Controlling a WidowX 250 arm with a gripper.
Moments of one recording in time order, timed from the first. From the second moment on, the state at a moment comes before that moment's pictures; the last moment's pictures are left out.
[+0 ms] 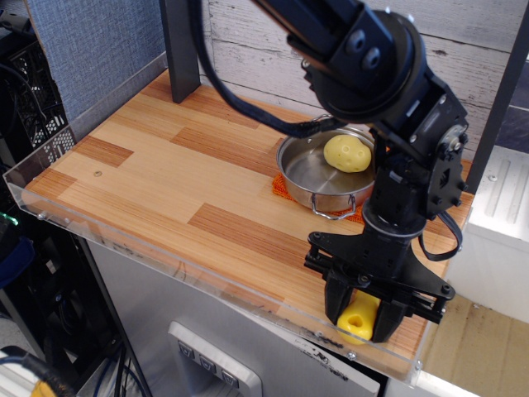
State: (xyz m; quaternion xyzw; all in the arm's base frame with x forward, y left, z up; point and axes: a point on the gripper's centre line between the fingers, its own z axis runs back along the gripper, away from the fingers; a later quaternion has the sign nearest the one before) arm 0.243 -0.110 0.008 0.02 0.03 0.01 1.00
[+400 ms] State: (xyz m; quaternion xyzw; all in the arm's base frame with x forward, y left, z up) arm 0.245 -0.109 0.025 0.02 0.02 -0.02 1.00
